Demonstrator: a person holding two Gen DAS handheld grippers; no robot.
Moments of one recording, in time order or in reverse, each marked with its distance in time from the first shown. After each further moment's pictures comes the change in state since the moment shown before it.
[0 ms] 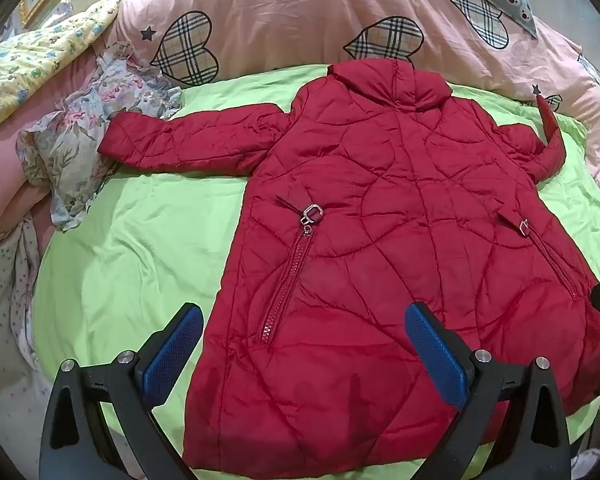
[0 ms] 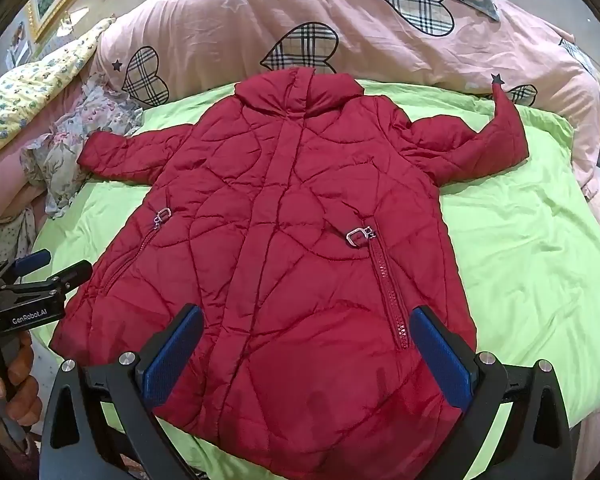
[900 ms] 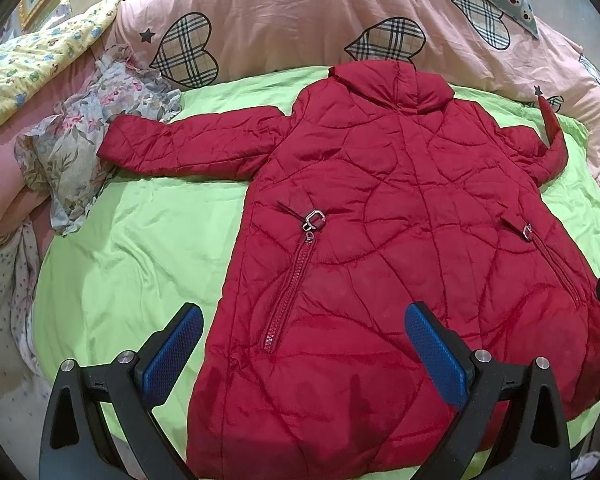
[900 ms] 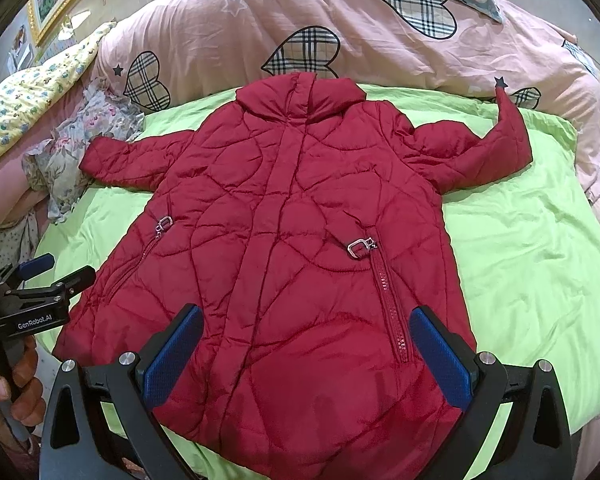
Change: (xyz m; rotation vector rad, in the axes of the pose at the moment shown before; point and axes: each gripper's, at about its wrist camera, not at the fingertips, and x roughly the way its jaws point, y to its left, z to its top) left arm 0.006 0.003 0.006 0.003 -0.006 -0.014; right arm 0.003 -0.002 0.009 0.000 -0.009 0.010
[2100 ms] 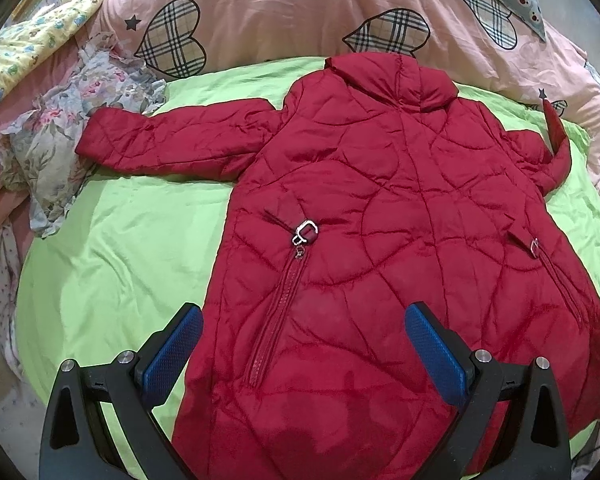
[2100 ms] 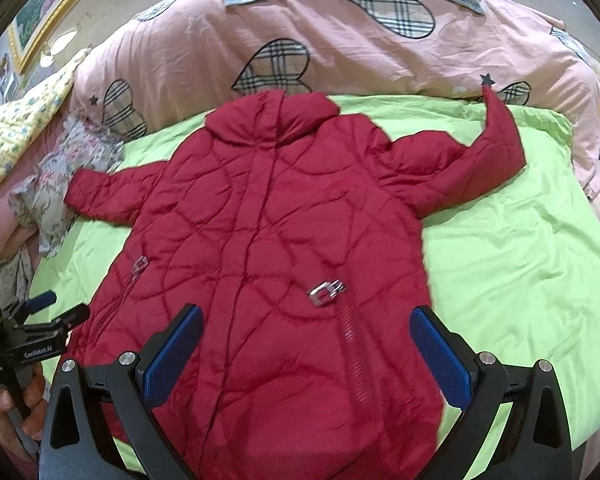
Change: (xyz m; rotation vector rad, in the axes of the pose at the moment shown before) left arm 0.041 0.003 0.027 -0.013 0.036 -0.036; right arm 0.014 -0.052 0.042 0.069 -0.043 -0.038
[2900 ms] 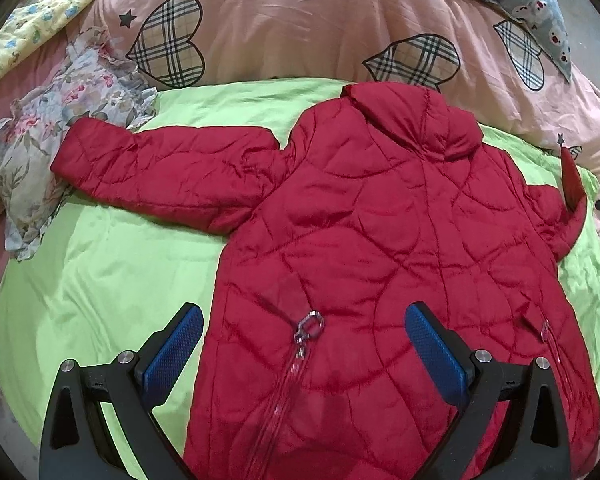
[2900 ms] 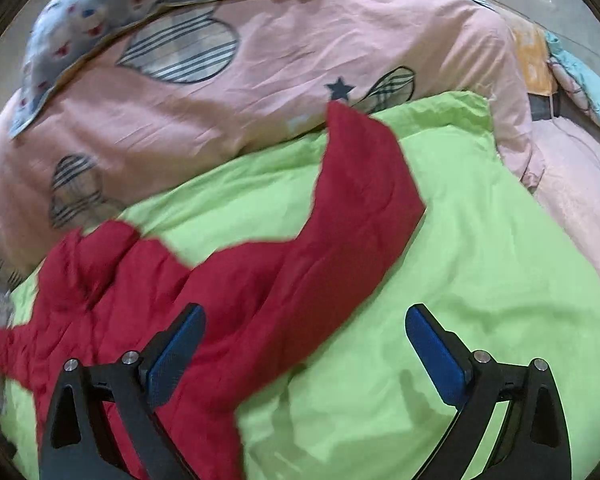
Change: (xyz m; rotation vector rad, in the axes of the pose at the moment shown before) left arm 0.063 0.018 0.068 -0.062 -0.050 -0.016; right arm 0.076 -0.202 0.124 0.322 -0.116 -0.256
